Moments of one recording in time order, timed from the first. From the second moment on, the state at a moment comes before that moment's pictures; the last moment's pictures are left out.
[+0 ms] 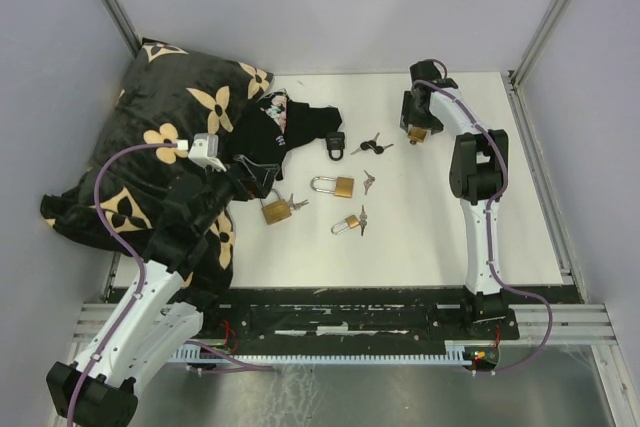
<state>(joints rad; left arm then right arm) -0.36 0.69 0.61 -0.02 0.09 -0.48 0.15 2.45 2.16 -0.80 0.24 0.29</state>
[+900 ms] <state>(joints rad) -0.36 0.68 0.62 -0.03 0.11 -0.49 0.12 2.43 2.09 -0.75 0.15 0.30</state>
